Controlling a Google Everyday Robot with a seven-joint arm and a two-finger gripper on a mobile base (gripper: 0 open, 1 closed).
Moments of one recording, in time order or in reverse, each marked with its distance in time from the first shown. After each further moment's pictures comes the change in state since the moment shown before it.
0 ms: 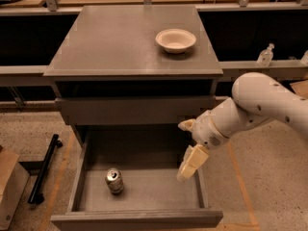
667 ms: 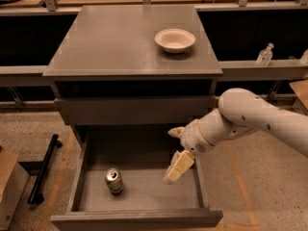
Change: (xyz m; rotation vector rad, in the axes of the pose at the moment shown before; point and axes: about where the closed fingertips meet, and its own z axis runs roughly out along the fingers) arm -0.002 -0.010 0.051 -0.027 -0.080 0.042
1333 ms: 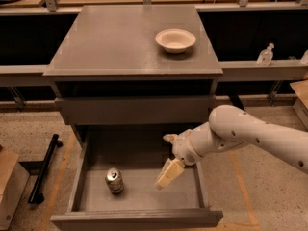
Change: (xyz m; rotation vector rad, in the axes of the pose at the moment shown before) arm 0.012 -0.010 0.041 0.068 -0.033 0.002
